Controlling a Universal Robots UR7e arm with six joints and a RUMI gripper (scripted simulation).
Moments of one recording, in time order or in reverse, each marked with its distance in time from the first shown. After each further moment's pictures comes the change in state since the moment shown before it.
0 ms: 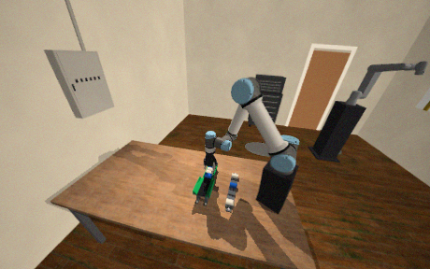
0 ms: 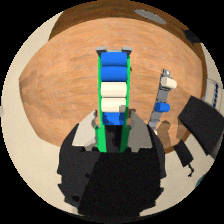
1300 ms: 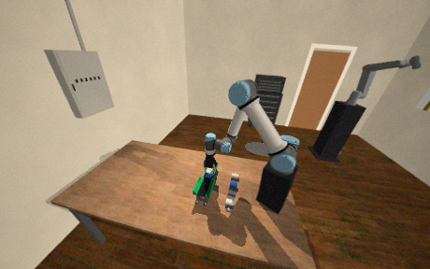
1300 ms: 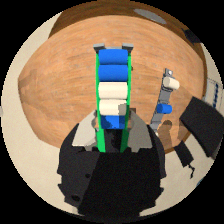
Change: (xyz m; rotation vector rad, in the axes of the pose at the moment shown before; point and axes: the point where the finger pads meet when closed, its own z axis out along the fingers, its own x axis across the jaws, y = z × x) arm 0.001 0.001 0.017 -0.001 0.003 0.000
